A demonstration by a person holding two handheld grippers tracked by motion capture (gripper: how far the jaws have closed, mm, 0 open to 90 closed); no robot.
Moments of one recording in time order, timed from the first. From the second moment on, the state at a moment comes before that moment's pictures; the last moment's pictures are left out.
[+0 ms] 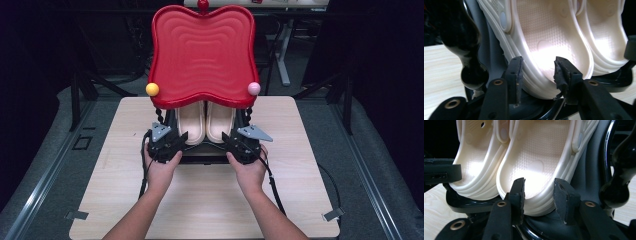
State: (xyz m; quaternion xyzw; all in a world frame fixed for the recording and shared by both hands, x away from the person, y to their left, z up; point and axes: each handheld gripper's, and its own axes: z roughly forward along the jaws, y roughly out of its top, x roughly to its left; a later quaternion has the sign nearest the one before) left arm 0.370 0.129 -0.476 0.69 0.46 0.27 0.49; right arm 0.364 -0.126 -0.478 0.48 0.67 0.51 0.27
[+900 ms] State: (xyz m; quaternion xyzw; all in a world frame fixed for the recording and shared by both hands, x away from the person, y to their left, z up) left arm 0.358 0.139 -0.473 0.69 0.45 0.26 0.50; right arm 0.352 -0.131 -0.473 0.45 0.68 0.50 0.28
